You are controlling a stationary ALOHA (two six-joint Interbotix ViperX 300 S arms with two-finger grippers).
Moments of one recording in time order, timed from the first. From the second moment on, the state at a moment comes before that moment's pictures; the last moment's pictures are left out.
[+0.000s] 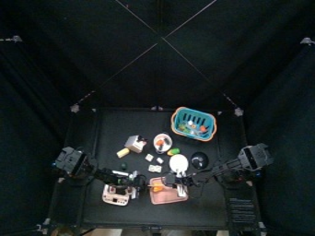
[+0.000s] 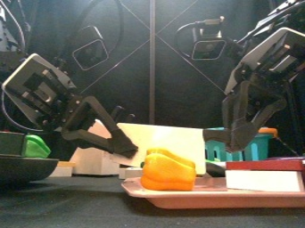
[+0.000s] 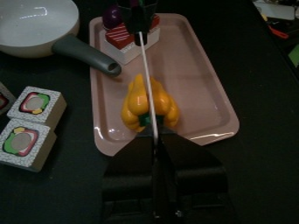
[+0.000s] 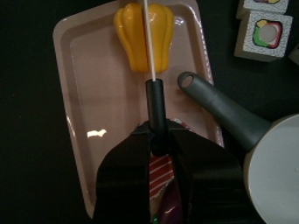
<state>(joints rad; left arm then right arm) -0.39 0.25 0.87 -0.46 -0.65 0.15 0.25 -0.03 0.73 -0.29 0.29 0.56</state>
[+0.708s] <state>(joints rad) -0.38 0.27 0.86 -0.46 -0.61 0.15 0.25 -0.01 0.73 -0.30 0.29 0.56</state>
